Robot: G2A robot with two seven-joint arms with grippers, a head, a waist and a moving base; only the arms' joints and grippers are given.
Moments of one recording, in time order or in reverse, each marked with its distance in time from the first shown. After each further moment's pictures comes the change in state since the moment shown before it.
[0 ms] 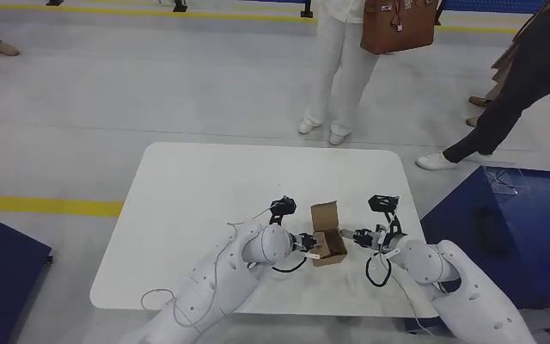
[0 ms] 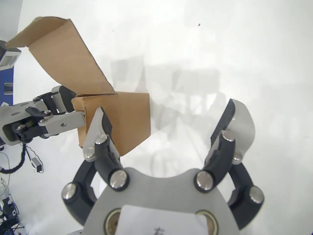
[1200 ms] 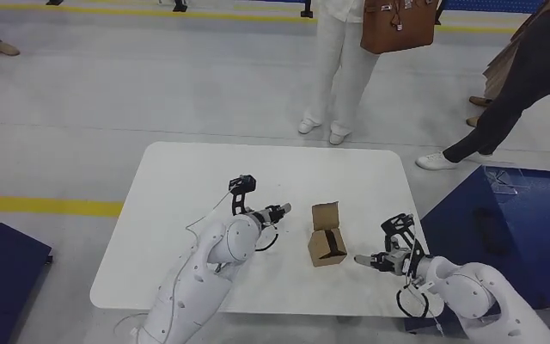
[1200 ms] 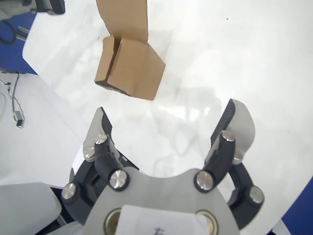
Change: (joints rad) left arm 0.143 0.071 -0.246 -0.228 0.214 0.039 0.149; right arm -0.345 0.037 0.321 -0.157 -0.138 -0.435 0.025
